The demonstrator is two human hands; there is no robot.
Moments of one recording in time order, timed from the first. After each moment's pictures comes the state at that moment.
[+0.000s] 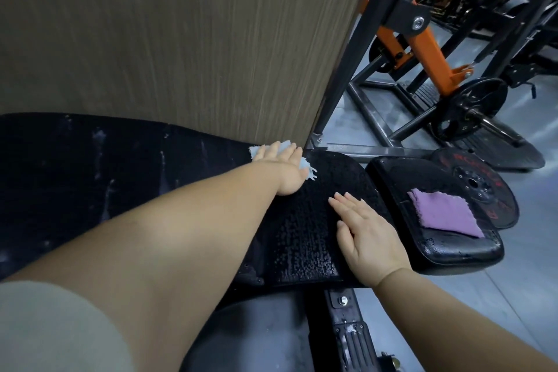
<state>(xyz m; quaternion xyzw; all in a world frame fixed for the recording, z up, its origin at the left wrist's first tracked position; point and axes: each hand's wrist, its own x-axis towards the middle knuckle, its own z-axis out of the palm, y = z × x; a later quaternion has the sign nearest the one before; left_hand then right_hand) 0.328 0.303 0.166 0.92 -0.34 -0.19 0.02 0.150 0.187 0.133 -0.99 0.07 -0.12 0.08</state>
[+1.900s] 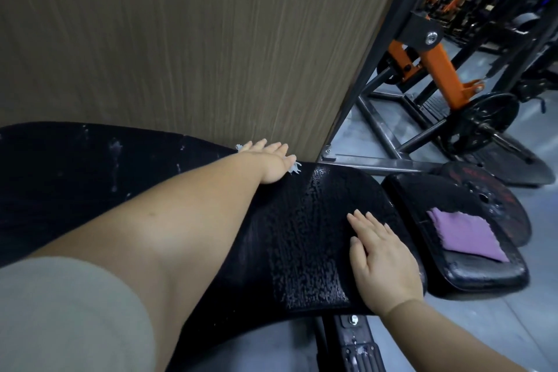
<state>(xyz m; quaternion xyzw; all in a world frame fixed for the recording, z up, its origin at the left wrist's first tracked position) 0.389 0.340 0.168 0.93 -0.31 -0.21 0.06 0.157 0.210 0.128 -0.97 0.18 -0.14 0.09</state>
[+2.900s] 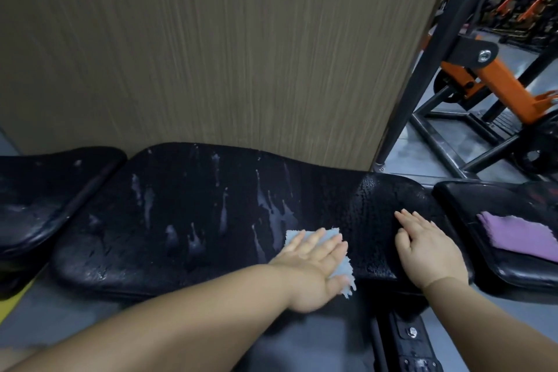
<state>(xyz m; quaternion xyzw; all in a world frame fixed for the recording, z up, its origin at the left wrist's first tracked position) 0.191 0.452 0.168 0.87 -0.42 -0.24 0.01 0.152 0.215 0.142 -0.97 0.20 -0.11 0.10</state>
